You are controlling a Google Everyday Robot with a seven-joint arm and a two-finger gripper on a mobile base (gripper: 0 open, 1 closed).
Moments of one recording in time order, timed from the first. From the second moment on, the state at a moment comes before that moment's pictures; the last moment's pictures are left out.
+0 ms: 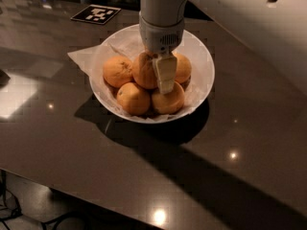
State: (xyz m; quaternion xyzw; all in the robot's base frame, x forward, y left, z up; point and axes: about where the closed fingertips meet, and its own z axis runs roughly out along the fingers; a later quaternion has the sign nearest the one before) arm 0.563 -0.012 0.911 -0.81 0.58 -0.06 0.07
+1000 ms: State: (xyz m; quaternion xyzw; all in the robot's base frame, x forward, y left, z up) arm 0.558 -0.018 0.932 -0.78 0.62 -0.03 0.10
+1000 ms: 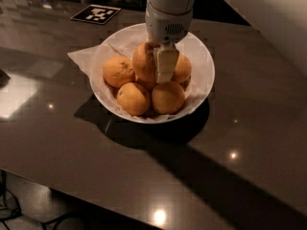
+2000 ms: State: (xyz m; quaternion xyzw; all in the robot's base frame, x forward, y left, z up) arm 0.518 -0.019 0.979 -0.78 0.61 0.00 0.17
